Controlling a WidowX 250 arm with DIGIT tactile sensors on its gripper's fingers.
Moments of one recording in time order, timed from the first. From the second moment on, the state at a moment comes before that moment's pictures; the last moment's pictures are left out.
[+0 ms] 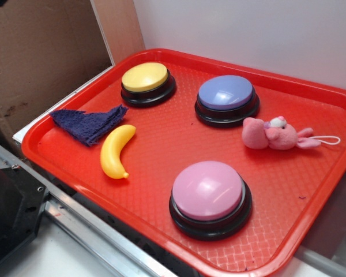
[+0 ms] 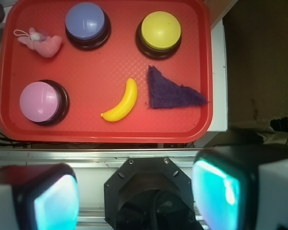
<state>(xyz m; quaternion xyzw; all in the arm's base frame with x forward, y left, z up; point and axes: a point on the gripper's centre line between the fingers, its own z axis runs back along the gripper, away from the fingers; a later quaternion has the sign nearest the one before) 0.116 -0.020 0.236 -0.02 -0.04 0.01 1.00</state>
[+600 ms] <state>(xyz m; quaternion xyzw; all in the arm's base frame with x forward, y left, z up) 0.144 -0.035 0.216 0.01 -0.03 -0.06 1.00</state>
